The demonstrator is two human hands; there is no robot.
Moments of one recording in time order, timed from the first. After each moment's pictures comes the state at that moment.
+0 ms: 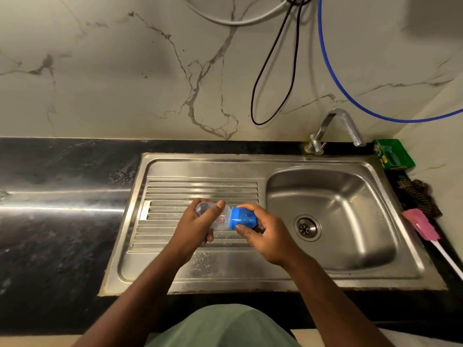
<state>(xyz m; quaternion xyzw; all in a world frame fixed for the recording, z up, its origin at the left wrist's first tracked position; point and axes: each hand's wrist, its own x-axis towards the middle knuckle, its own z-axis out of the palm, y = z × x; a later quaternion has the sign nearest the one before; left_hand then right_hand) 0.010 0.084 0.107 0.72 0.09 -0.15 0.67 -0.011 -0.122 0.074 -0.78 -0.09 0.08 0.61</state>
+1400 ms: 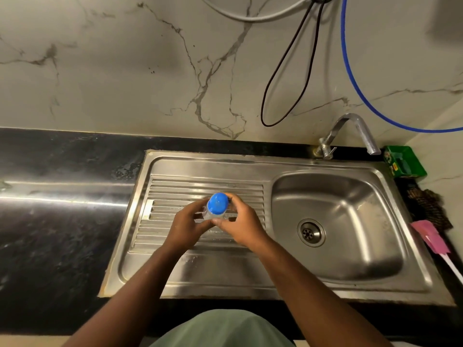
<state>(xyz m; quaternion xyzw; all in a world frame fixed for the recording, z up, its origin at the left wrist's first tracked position) 0.051 0.130 0.017 0.85 -0.05 -0.05 0.53 0.049 -0.056 0.049 -0.83 0.00 0.11 0.55</state>
